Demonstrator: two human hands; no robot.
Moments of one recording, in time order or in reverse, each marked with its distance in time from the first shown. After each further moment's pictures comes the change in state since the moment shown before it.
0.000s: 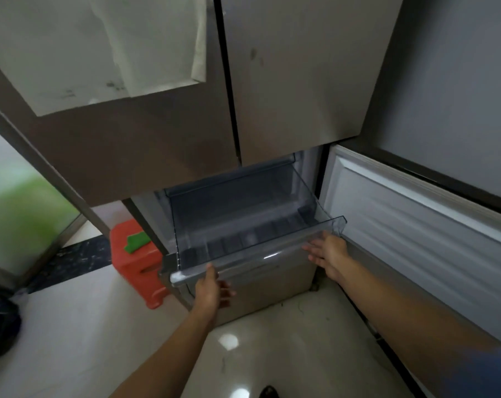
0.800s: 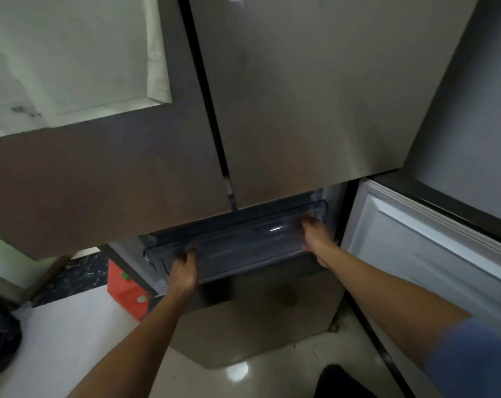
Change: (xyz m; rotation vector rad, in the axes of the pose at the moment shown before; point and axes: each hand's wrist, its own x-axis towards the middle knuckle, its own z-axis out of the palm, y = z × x) left_hand 0.169 0.091 0.015 0.428 0.212 0.287; right_hand 0.160 -0.072 0.098 -0.423 -0.198 -0.247
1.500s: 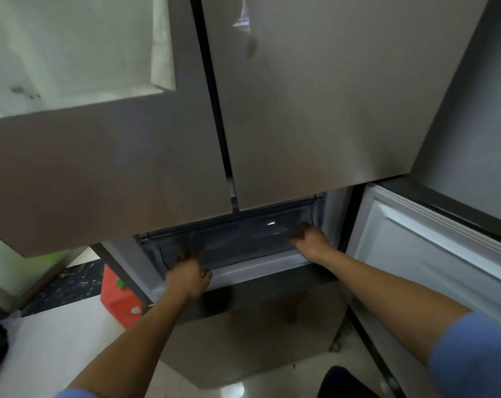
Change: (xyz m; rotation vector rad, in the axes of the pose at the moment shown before) left_hand 0.036 -0.016 0.012 0.830 -0.025 0.358; right_hand 0.036 0.007 0.003 -0.708 -0.119 -0.376
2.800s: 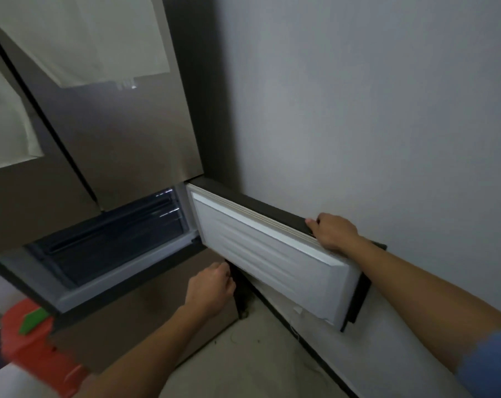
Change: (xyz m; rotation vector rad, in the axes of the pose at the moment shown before) left_hand -0.350 0.296 -0.046 -0.025 0.038 0.714; right_hand -0.452 0.114 -0.297 -0.446 0.328 0.465
